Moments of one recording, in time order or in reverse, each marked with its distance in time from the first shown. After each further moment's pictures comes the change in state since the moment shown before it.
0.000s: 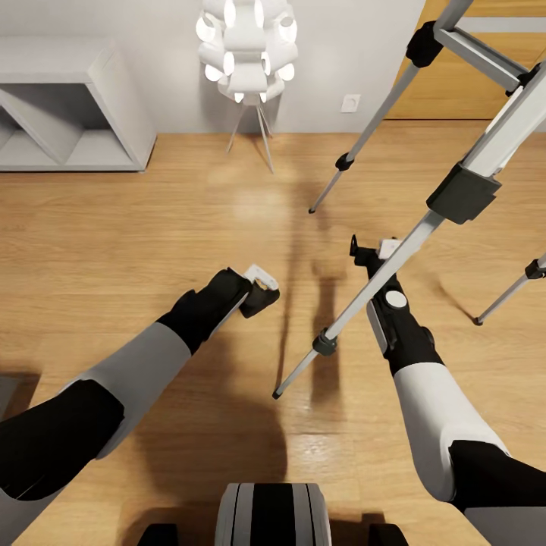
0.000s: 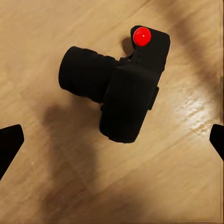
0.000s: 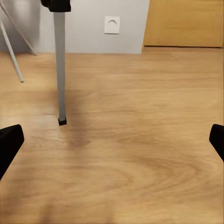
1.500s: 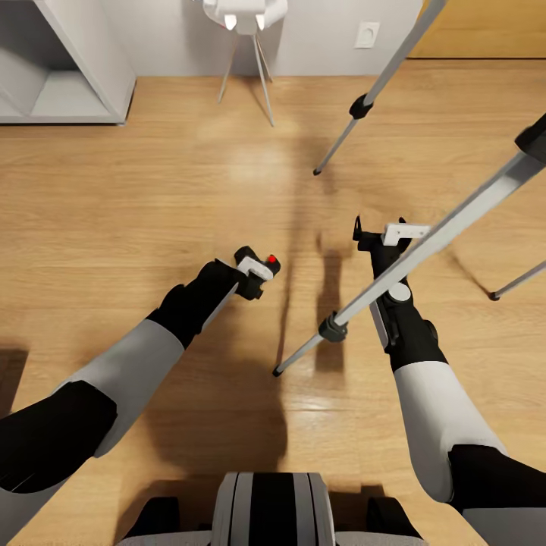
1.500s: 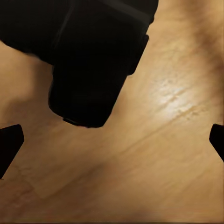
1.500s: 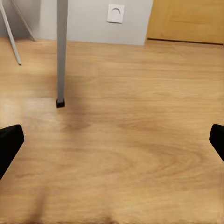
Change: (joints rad) left arm 0.000 0.022 0.095 -0.048 0.002 0.008 -0.055; right arm 0.000 0.009 0.012 -0.109 0.038 -0.028 -0.008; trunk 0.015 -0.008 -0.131
